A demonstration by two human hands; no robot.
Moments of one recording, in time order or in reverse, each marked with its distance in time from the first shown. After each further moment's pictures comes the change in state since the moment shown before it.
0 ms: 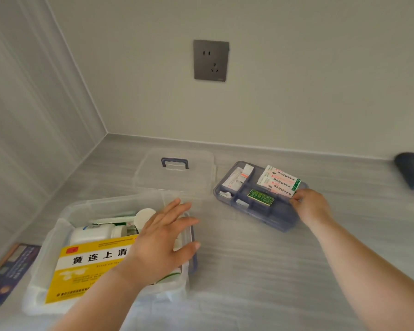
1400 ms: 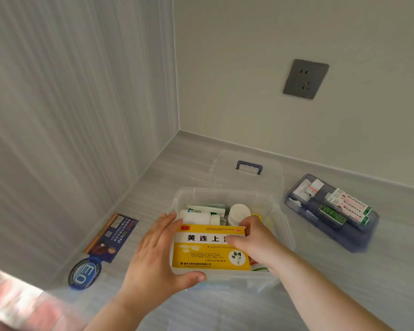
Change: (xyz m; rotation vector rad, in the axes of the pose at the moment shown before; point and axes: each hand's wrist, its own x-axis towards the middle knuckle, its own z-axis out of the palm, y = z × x) left_hand -0.135 -0.083 -0.078 -0.059 0.289 -0.308; right_hand -0.181 -0.222 0.063 0.444 -0.677 -0.114
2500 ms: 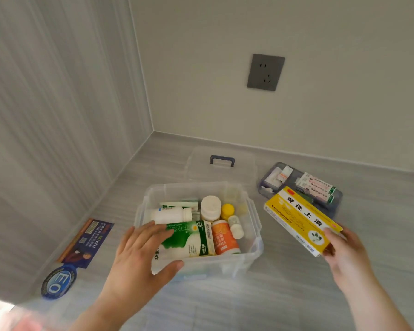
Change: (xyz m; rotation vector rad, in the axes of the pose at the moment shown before) left_hand -0.006 0.022 0.002 0.228 -0.031 0.174; right_hand -0.047 0.126 -0.106 0.913 0.687 -0.108
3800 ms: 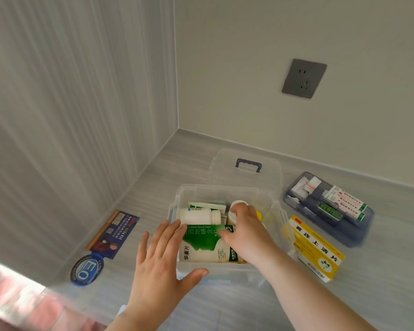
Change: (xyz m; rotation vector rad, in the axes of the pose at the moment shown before) left_hand -0.013 -0.004 -0.001 0.001 -0.101 -0.180; right_hand -0.075 0.009 0.181 -1.211 -0.629 -0.327
